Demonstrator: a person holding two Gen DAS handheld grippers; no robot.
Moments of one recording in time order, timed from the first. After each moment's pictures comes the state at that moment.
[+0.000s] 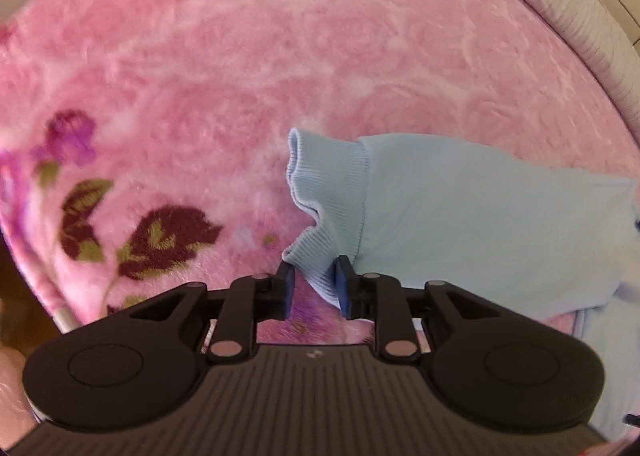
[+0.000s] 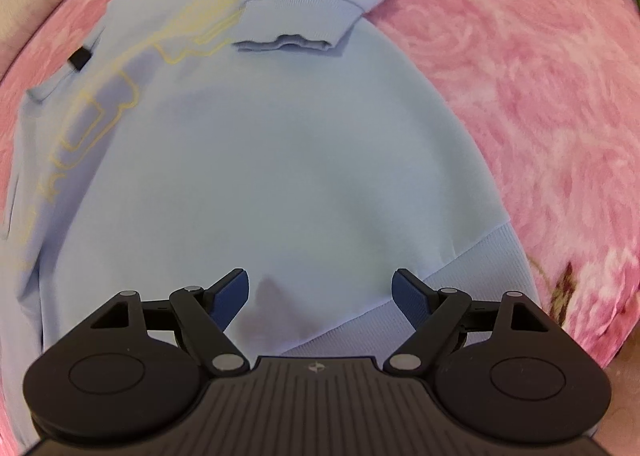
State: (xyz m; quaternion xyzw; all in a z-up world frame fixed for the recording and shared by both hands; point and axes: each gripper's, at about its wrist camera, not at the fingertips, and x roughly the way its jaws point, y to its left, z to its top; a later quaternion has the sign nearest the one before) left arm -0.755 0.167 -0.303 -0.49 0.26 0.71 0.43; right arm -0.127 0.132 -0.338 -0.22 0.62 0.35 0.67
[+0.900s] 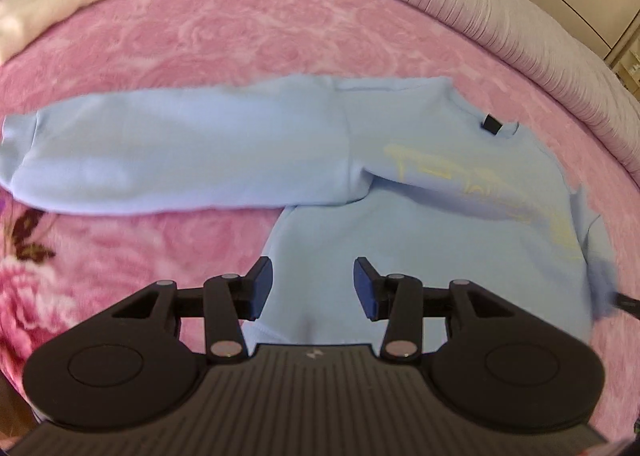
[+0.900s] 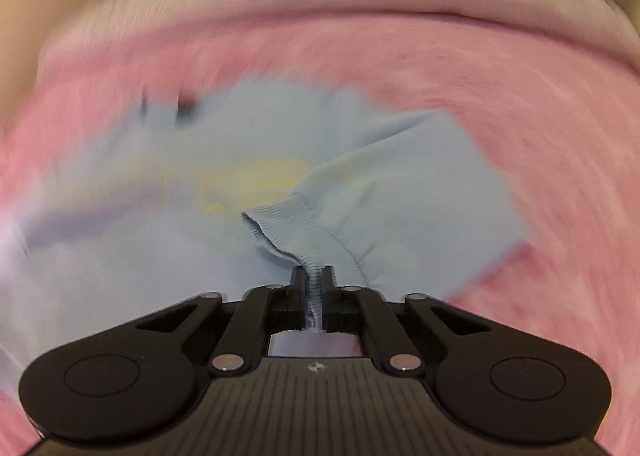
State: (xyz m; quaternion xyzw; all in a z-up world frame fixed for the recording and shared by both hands) left arm -0.455 0.170 -0.275 -0.45 0.24 0.66 0.55; right arm 0.050 0.194 -0.298 -0.23 0.41 0.64 0.61
